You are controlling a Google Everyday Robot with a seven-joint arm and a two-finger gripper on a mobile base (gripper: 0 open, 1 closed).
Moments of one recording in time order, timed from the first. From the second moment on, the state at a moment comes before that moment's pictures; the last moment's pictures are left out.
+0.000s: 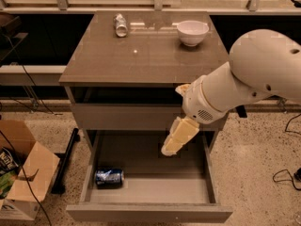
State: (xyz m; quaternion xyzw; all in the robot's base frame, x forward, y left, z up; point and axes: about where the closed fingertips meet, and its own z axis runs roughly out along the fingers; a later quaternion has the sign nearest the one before) arm 0.481 -0.064 0.832 -0.59 0.75 0.12 0.28
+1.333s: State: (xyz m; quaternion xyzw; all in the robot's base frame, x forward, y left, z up) arm 0.518 -0.025 0.745 -0.62 0.73 0.13 0.27
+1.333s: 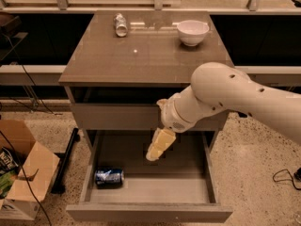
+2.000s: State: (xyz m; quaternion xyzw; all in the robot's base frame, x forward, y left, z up) arm 0.534 -0.014 0.671 -0.60 0.72 0.21 0.27
